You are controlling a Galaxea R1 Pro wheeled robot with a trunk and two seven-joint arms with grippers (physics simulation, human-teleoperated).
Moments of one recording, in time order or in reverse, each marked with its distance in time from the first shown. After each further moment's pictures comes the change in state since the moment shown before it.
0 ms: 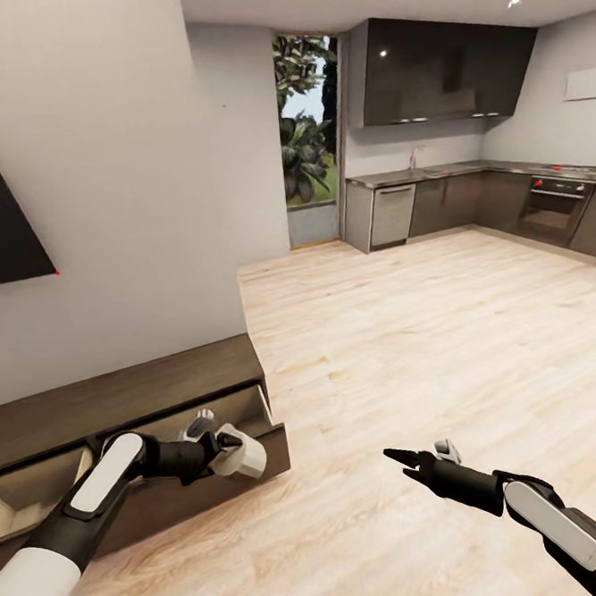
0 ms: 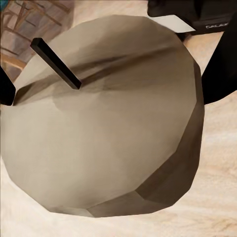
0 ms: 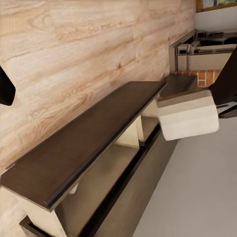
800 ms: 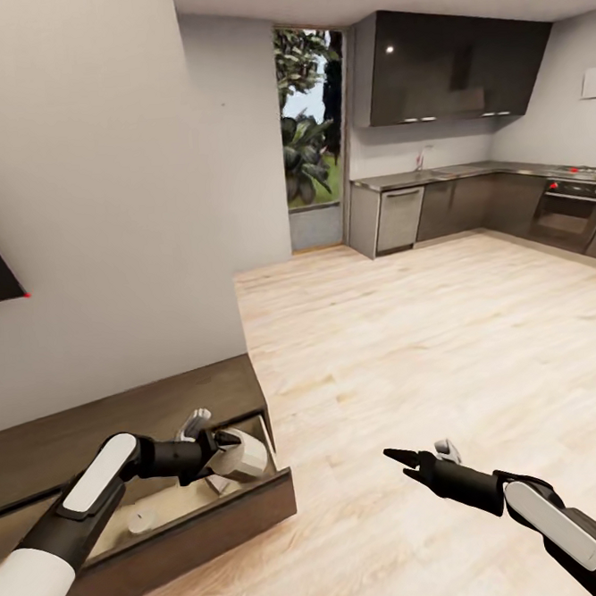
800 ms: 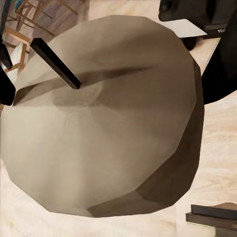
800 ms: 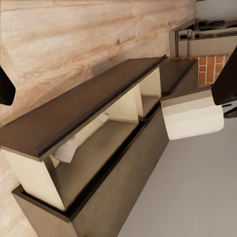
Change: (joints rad) left arm 0.002 0.016 0.005 0.002 0.066 0.013 0.000; right arm 0.000 0.000 -0.001 0.001 0.000 0.000 0.000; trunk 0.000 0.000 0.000
